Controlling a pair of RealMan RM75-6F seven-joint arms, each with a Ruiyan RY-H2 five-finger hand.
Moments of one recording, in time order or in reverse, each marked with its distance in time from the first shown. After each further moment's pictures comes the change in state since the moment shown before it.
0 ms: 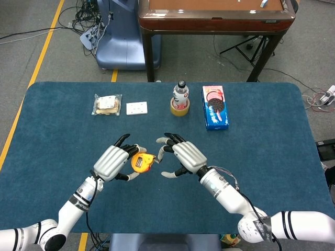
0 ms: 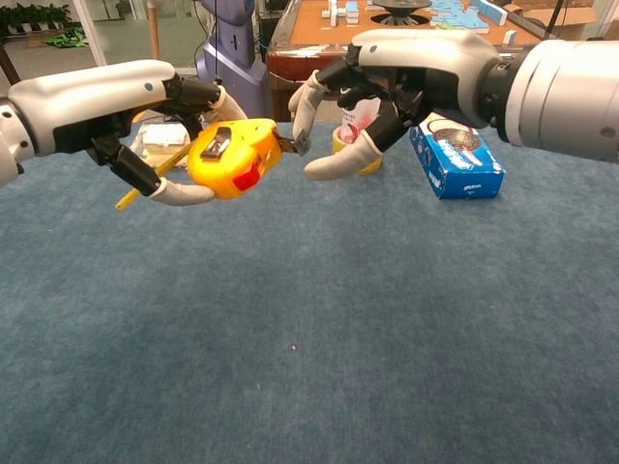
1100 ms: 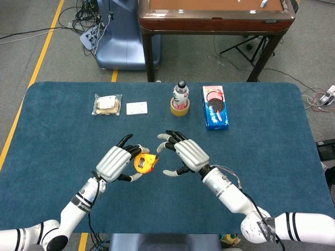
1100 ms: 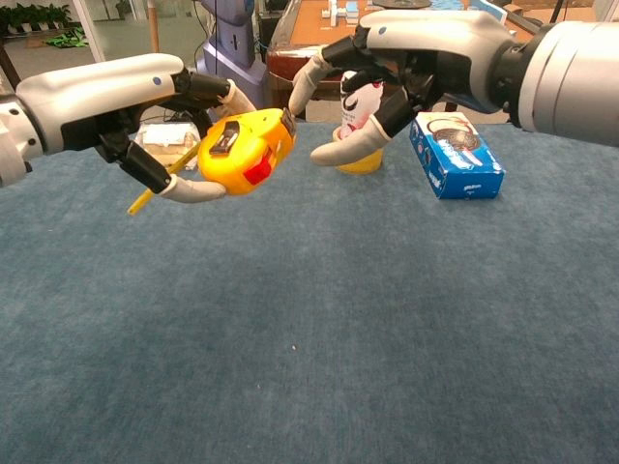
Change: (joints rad) left arm -0.006 -0.016 -0.007 -0.015 0.008 0.002 0.001; right arm -0.035 0.014 0.036 -0.009 -0.038 -0.015 -0.011
